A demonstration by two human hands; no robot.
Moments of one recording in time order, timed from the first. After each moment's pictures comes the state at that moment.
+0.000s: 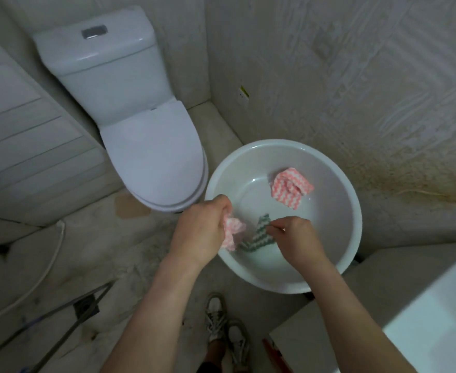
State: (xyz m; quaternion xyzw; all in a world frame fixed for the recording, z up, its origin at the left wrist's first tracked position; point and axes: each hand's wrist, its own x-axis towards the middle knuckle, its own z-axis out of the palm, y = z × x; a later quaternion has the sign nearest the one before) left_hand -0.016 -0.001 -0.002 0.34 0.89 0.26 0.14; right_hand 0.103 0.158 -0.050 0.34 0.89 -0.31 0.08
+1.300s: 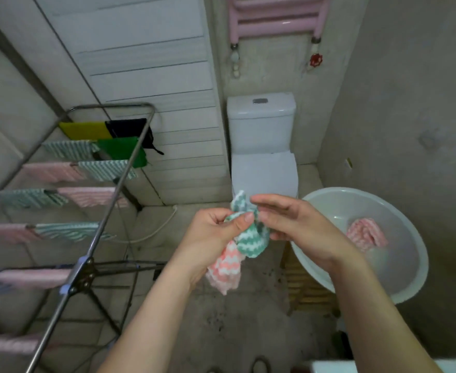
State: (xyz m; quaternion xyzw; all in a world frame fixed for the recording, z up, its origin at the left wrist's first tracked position) left_hand 0.138 -0.155 0.163 -0.01 0.70 0.70 0.15; right_hand 0.145 0.021 0.172 0.01 0.69 -0.70 0.16
